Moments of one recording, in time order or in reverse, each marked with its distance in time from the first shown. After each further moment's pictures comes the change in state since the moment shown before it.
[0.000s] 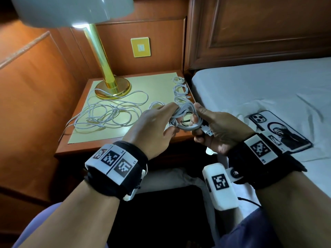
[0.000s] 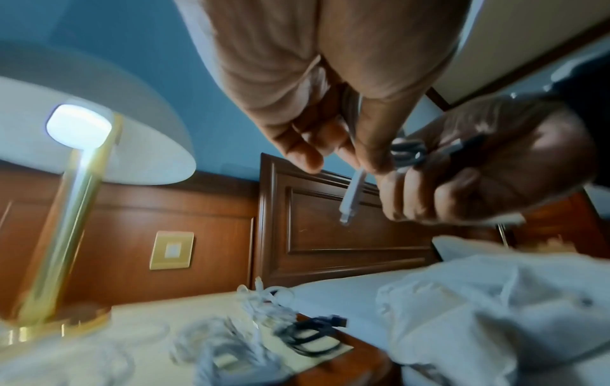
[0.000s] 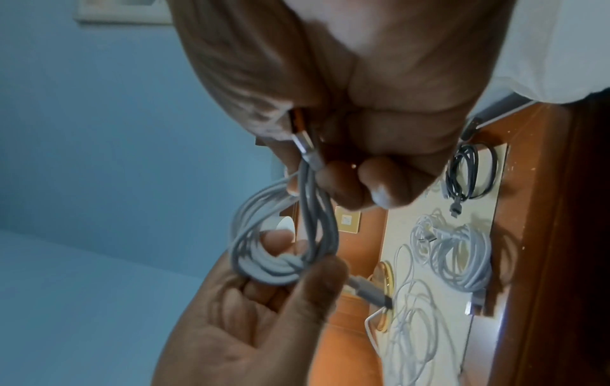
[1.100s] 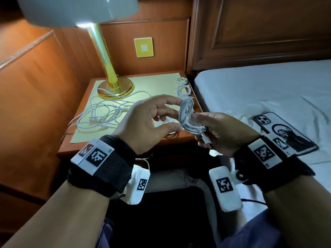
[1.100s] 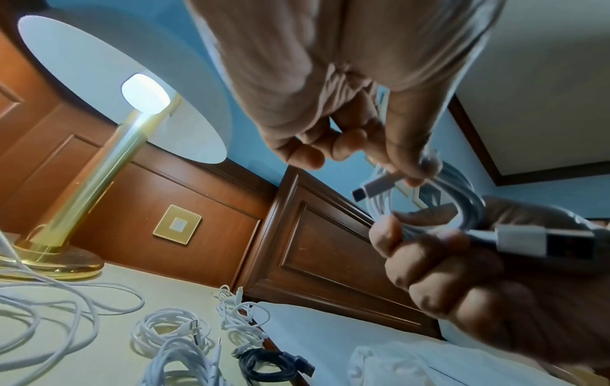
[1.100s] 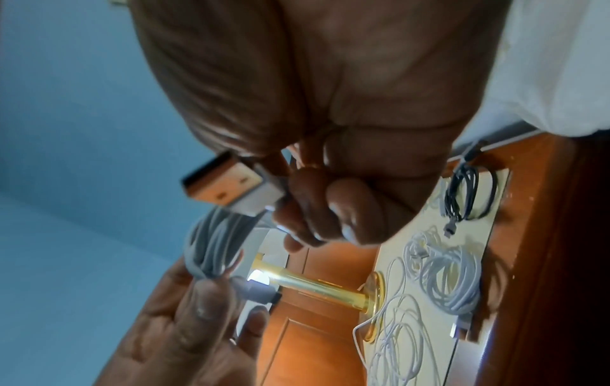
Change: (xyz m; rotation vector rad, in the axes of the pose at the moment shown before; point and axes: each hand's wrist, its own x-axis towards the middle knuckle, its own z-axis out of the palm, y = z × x) left_hand -0.002 -0.005 -0.023 -0.555 -0.014 -0.138; right_hand 0.002 0.003 -0.001 -0.225 -0.130 -0.013
